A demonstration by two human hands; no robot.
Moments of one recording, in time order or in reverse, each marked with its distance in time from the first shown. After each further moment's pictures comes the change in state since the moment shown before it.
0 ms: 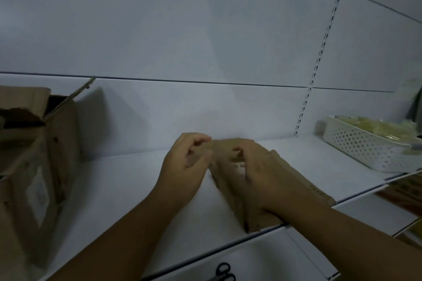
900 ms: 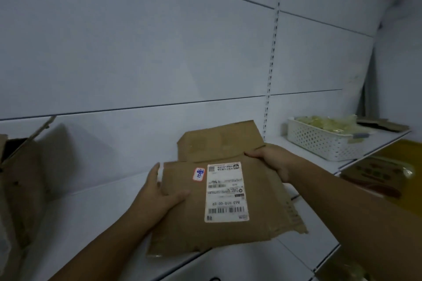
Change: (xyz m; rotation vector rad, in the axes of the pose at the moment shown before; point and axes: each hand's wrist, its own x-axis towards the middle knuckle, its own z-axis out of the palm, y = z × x) left_hand -0.004 -0.013 -0.002 0.084 -0.319 -0.505; right_hand 0.030 0.097 -0.029 1.374 -0.513 0.407
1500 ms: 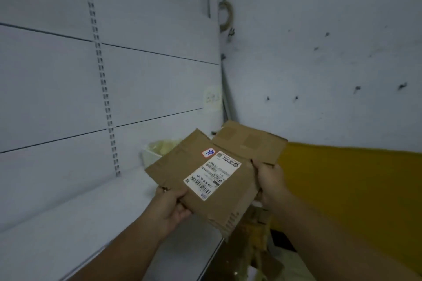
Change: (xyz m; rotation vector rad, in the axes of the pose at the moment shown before) left_hand -0.008 0.197 0.371 -0.915 -0.568 -0.313; right_hand -0.146 0.087 -0.331 0.582 0.969 -0.255
